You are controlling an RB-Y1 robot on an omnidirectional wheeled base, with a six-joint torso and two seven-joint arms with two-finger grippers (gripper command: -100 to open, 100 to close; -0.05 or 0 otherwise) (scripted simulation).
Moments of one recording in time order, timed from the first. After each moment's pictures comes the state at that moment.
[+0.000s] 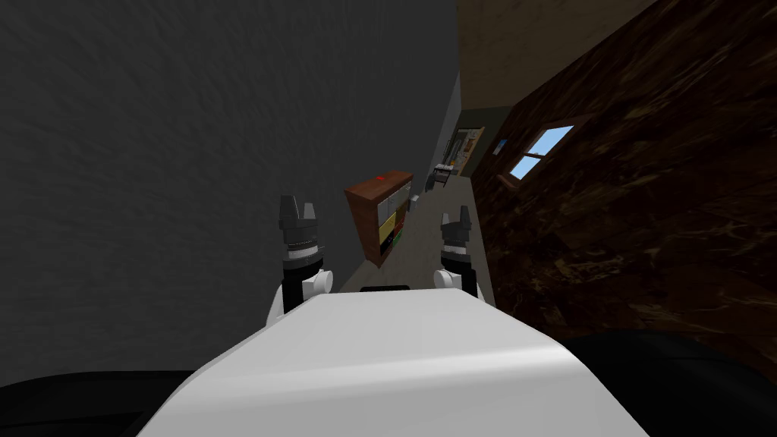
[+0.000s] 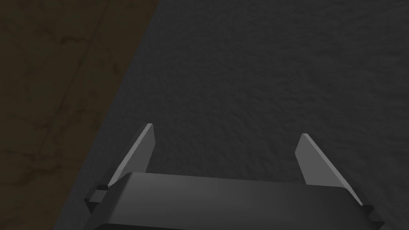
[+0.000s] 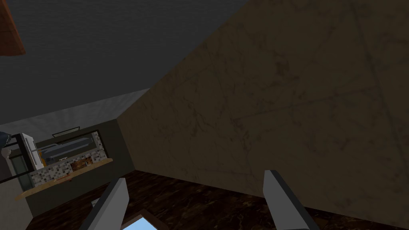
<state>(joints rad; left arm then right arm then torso) 0.46 -0.03 0.00 -2.30 -0.09 -0.56 -0.15 0.49 0.01 0.04 -2.23 -0.09 -0.42 0.03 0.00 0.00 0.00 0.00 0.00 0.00</state>
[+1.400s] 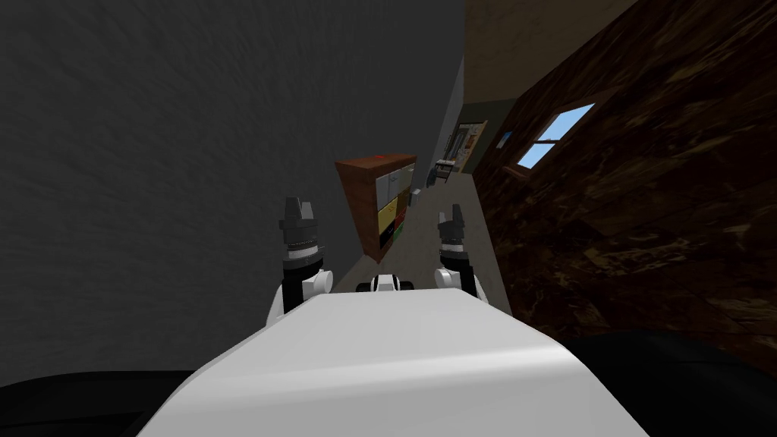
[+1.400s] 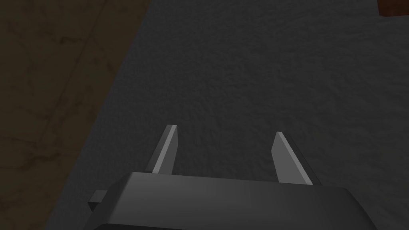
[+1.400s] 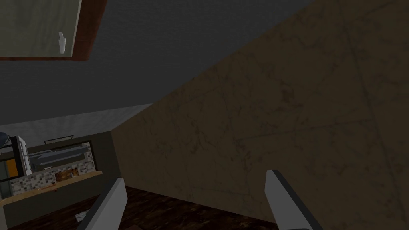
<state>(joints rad) 0.46 -0.03 0.00 -2.30 -0.09 -0.56 -0.15 0.45 -0.07 0.04 -2.20 -0.05 -0.43 0.08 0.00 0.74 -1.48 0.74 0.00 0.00</state>
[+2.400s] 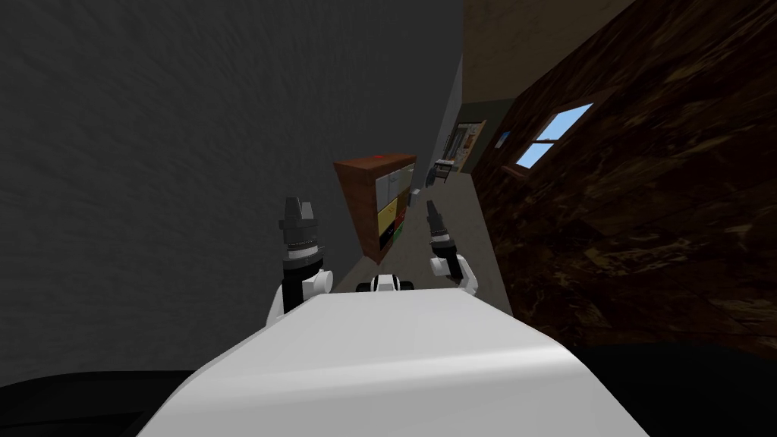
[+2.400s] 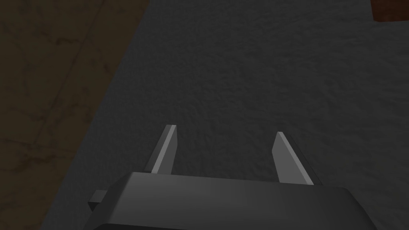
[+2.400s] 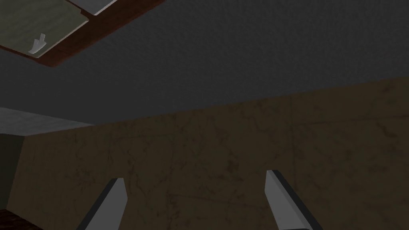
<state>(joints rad) 0.46 -0.03 0.00 -2.30 -0.09 -0.56 -0.15 0.24 -0.18 0.07 -2.03 0.15 -0.47 0.32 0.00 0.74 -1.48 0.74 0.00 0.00</state>
